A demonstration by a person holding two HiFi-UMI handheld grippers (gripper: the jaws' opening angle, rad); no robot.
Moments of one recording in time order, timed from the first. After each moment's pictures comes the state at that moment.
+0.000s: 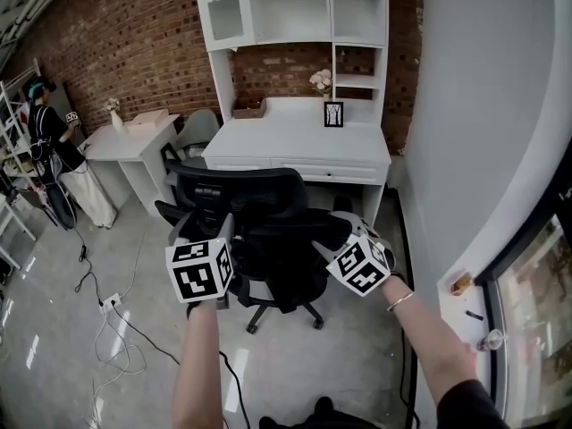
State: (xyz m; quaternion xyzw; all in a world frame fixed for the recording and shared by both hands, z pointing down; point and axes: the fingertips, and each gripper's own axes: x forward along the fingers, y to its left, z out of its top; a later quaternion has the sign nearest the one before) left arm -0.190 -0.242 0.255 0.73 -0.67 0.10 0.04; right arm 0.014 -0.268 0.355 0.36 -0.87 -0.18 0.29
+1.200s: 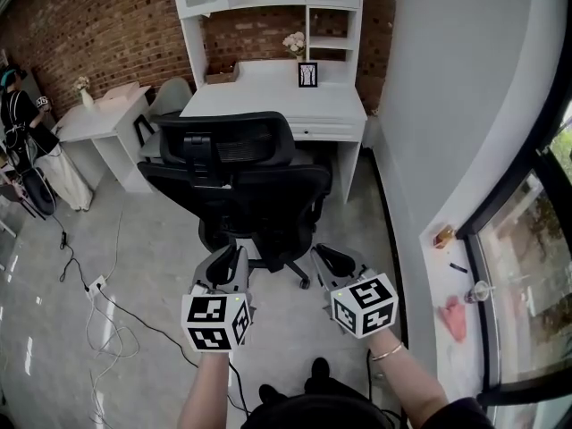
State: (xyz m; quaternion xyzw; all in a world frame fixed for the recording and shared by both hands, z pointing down) left arm -0.134 -0.101 0.345 0.83 -0.55 0.10 0.08; right arm 0.011 -0.097 0.372 0.48 -0.87 0.09 0.08
